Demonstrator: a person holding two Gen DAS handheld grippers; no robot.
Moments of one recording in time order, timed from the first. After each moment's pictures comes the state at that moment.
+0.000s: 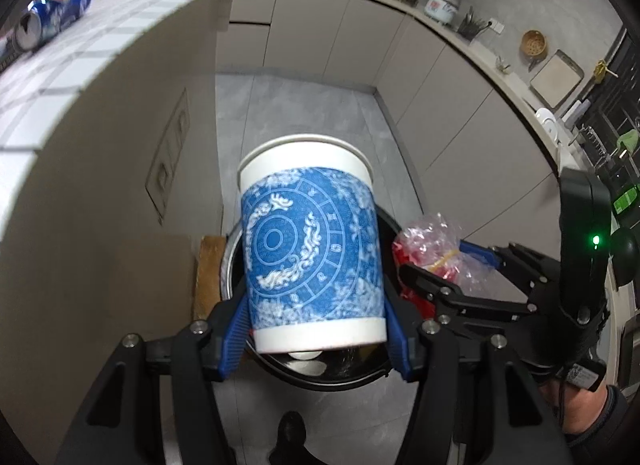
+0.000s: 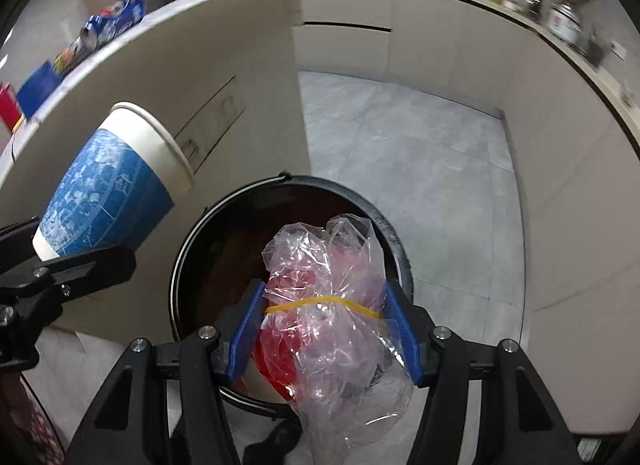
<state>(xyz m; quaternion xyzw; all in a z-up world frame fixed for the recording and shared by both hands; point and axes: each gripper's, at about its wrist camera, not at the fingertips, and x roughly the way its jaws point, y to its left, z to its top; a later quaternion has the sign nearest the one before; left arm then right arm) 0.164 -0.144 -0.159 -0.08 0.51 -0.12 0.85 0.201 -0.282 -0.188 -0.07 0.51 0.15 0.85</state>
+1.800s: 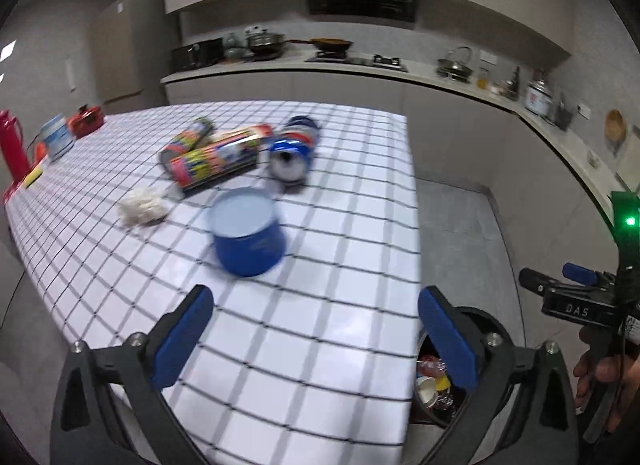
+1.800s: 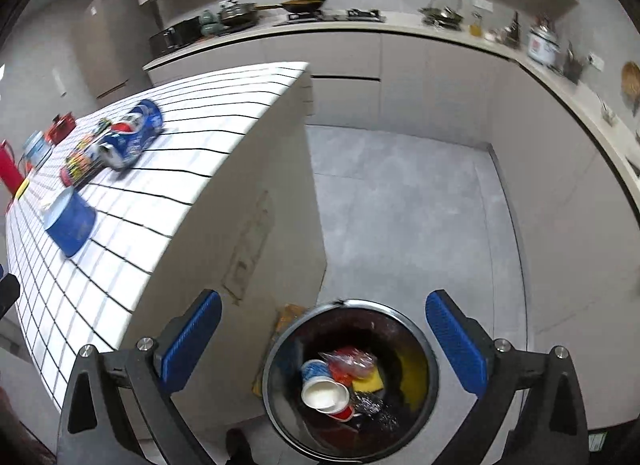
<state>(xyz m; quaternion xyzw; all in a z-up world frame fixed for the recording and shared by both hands) 0.124 0.029 -0.026 -0.05 0.37 0.11 0.92 0.245 -0.188 -0.051 -0.02 0.45 0.12 0.89</state>
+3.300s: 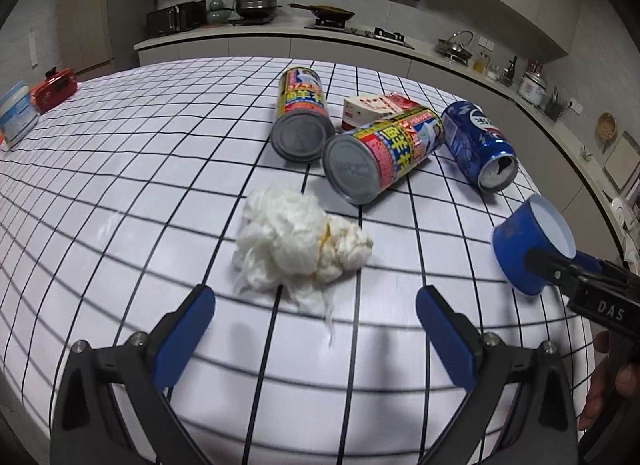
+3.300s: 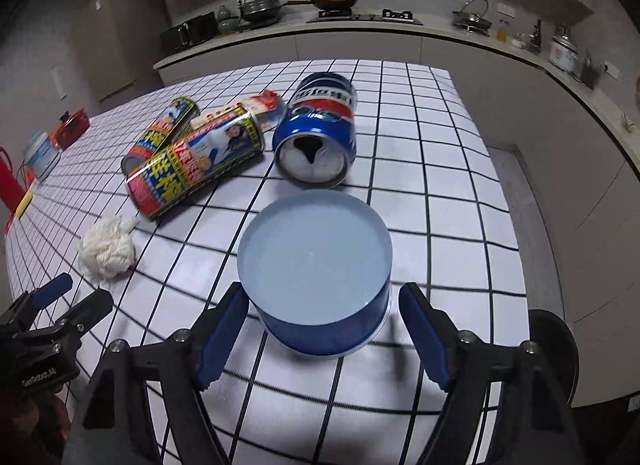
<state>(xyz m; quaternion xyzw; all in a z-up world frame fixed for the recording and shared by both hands) 0.205 0.290 -0.089 -0.07 0.42 0.02 0.90 0.259 0.093 -0.062 0.00 0.45 0.10 0.89</state>
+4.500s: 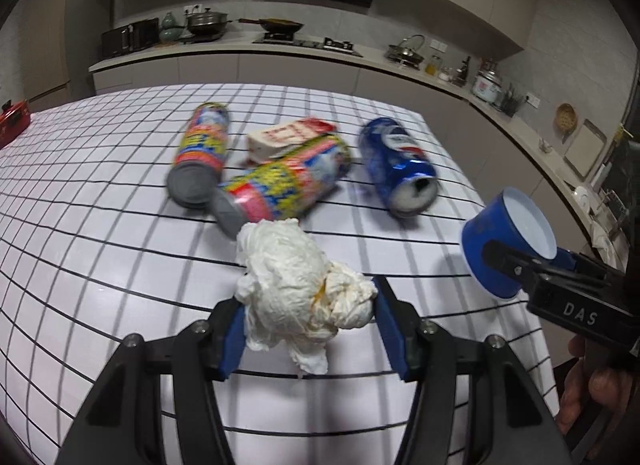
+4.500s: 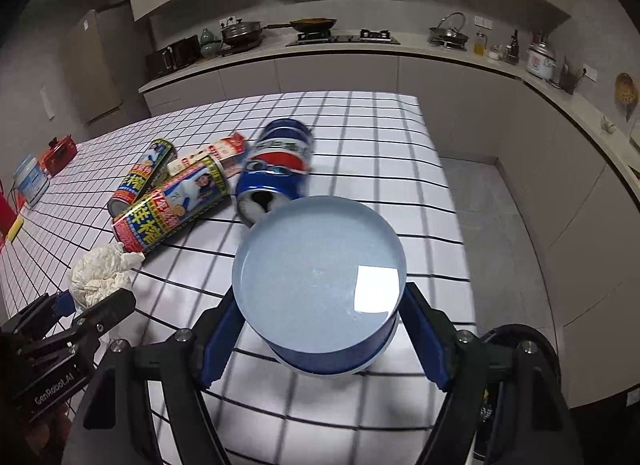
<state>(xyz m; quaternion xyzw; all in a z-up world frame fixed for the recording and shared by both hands) 0.216 0.227 -0.060 -0.06 0.40 -0.07 0.91 0.256 0.057 -0.032 0.01 0.42 0.07 0.91</state>
